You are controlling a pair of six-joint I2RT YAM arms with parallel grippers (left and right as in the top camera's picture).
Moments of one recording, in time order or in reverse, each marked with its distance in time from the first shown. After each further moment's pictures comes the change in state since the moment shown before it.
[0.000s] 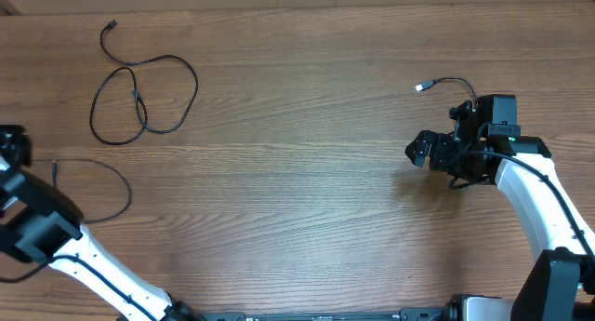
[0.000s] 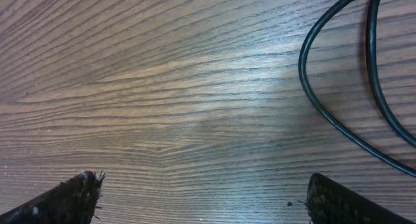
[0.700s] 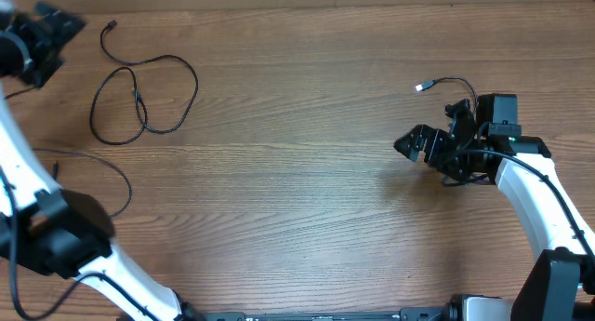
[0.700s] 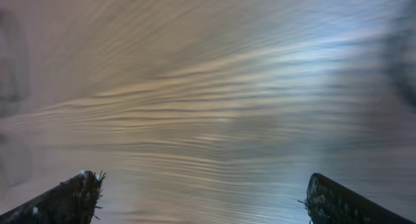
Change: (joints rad) left arm -0.232 -0.324 -0.004 0.343 0.844 0.555; right arm 0.000 0.000 0.000 0.040 -0.262 0.087
